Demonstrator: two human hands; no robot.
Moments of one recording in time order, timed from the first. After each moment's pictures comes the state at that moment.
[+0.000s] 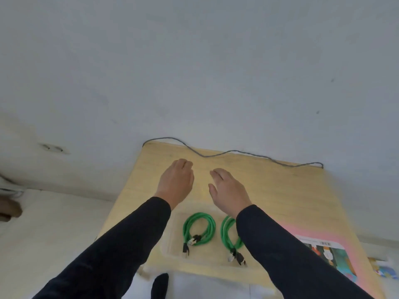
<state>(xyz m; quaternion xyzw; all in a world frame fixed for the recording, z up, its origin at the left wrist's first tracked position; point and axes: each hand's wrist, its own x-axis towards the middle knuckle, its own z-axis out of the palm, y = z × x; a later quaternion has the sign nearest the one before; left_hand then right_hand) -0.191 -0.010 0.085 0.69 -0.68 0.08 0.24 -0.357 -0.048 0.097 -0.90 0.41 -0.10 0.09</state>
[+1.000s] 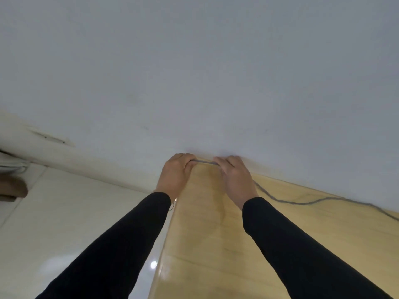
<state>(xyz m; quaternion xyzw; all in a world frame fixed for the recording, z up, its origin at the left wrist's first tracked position) 0.074 -0.158 -0.034 0.75 -0.48 -0.23 0.39 -0.087 -0.227 -0.015 -0.90 0.38 -0.15 0.14</state>
